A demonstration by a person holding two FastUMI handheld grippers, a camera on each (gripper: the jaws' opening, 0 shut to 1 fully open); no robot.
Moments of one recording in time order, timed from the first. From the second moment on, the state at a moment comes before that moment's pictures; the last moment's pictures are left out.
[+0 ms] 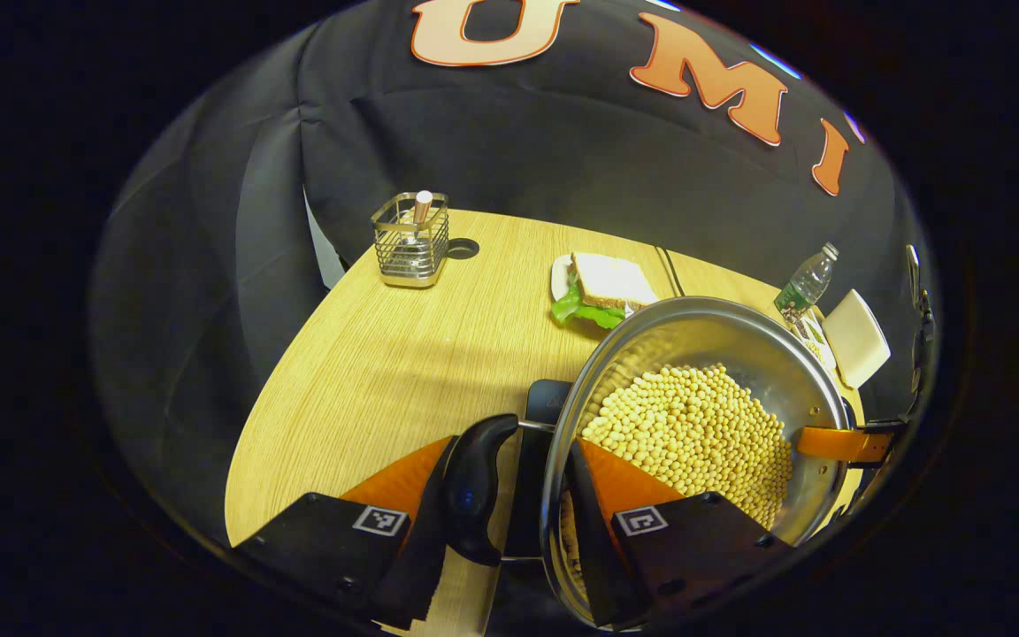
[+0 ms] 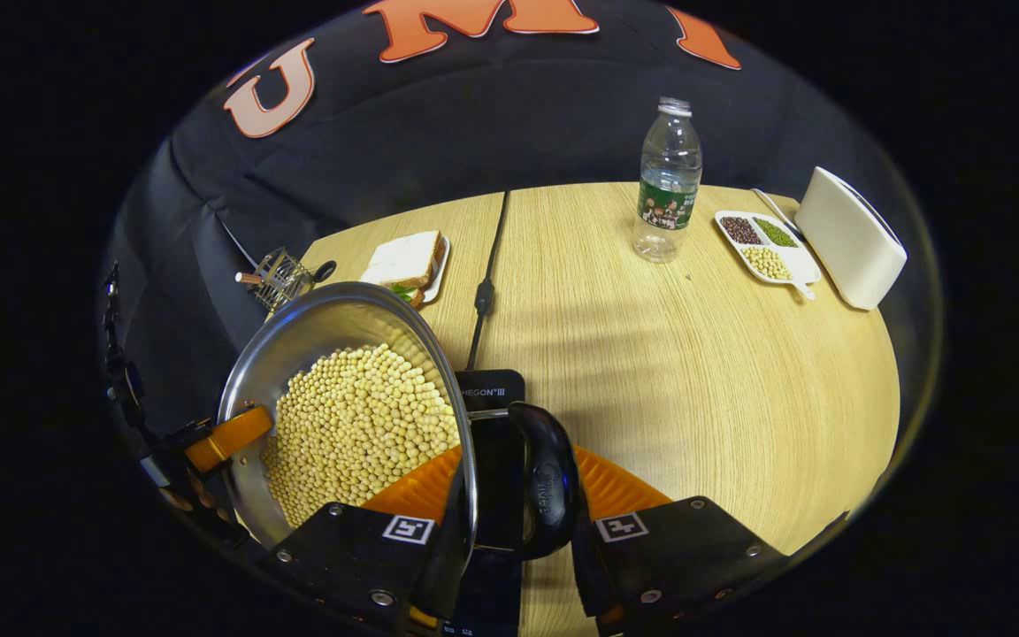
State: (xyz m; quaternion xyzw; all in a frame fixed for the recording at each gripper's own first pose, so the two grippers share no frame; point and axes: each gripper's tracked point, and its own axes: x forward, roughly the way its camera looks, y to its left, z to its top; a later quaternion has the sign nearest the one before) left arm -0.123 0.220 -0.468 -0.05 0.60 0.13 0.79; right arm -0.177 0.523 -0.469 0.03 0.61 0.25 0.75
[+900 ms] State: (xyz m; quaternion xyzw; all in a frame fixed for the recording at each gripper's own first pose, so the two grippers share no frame) left arm -0.114 0.213 -0.361 0.03 0.54 0.16 0.82; right arm -0.138 0.469 -0.413 0.06 0.53 0.27 0.80
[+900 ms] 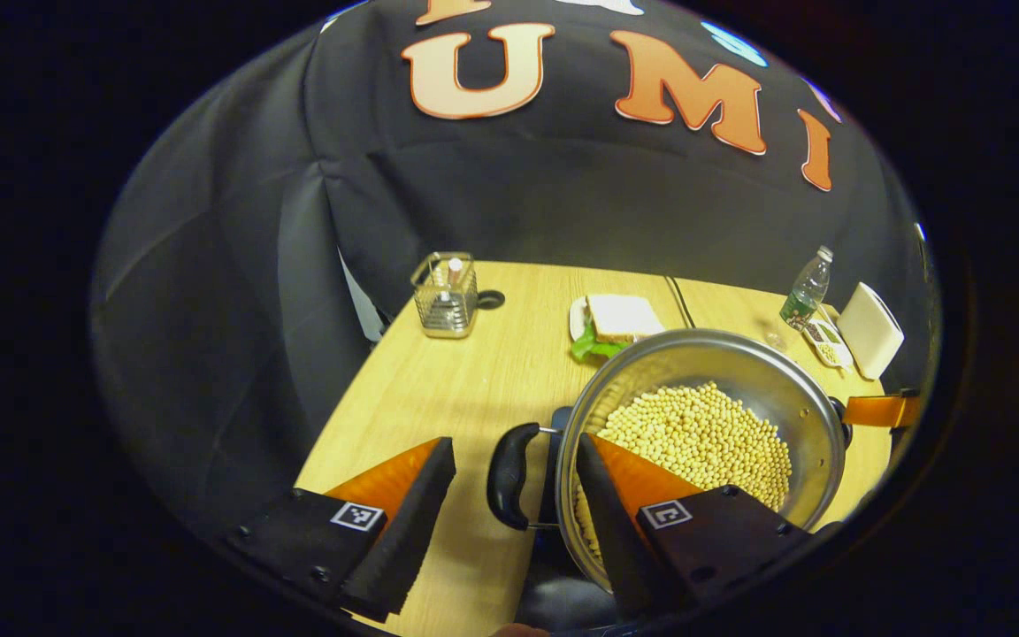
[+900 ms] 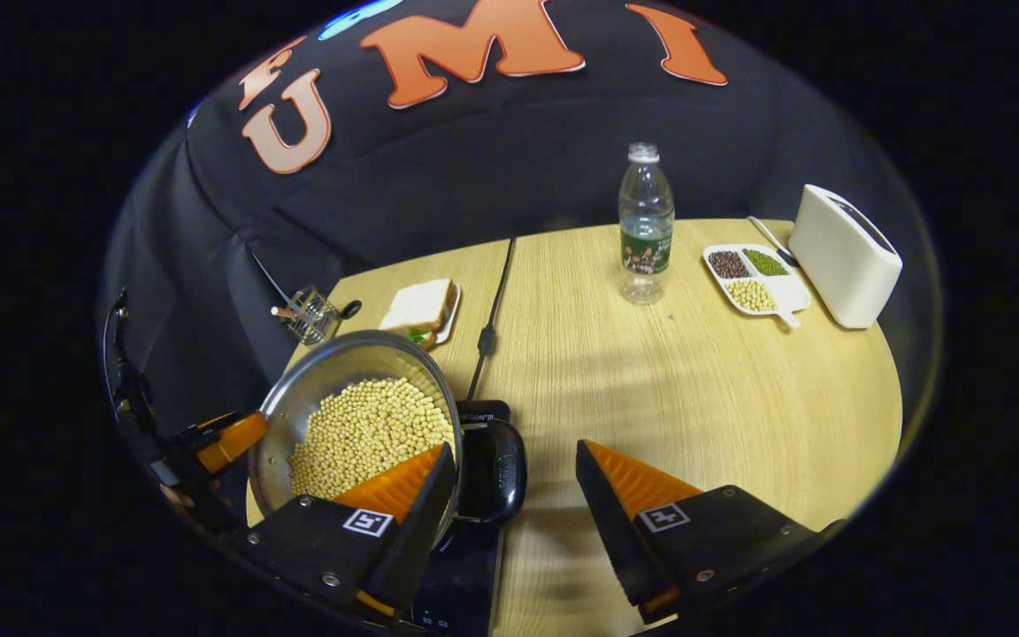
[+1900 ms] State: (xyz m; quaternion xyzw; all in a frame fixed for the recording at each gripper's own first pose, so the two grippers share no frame) left arm 0.093 0.043 -0.025 0.05 0.24 0.14 0.96; right arm 0.030 0.117 -0.095 0.01 0.16 0.15 0.98
